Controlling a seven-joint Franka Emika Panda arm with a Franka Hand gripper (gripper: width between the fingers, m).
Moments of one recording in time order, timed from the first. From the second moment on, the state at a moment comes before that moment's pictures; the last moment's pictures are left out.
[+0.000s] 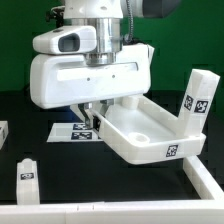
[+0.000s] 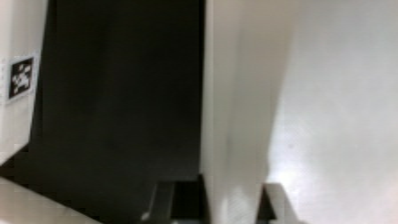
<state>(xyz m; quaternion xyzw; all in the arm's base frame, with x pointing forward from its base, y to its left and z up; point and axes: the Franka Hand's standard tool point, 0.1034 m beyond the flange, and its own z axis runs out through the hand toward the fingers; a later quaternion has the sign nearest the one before) 0.539 -0.021 0.091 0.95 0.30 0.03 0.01</state>
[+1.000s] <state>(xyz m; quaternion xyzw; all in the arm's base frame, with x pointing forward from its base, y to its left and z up) 0.631 -0.012 0.081 0.73 0.68 -0.01 0.04</state>
